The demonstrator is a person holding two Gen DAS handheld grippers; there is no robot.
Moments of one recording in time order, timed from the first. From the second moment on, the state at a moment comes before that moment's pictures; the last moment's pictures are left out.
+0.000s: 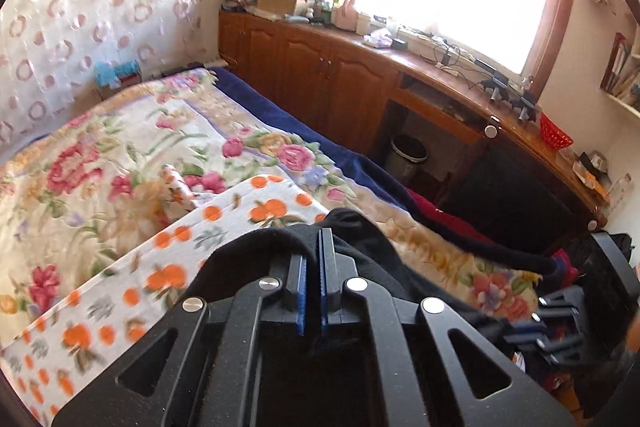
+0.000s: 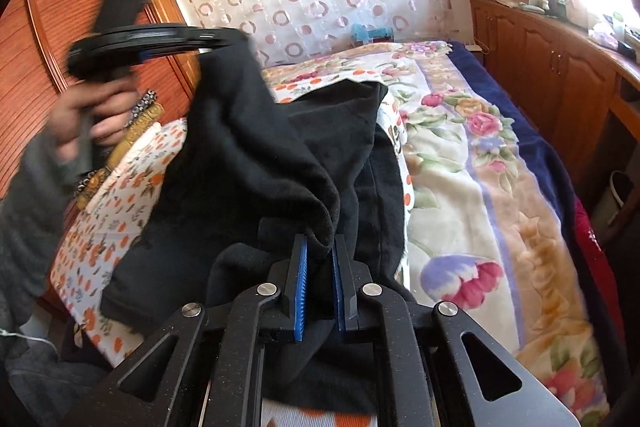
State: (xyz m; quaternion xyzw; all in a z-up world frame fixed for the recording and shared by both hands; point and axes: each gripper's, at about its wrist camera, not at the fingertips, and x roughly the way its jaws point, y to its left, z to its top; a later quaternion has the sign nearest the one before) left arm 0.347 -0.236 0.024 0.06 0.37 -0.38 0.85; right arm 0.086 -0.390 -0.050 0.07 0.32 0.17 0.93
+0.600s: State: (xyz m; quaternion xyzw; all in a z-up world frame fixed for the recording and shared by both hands) left arm 0.345 -0.199 -0.001 0.08 0.37 -0.36 0.85; right arm 0.090 -0.395 -0.034 0.04 0.35 0.09 0.93
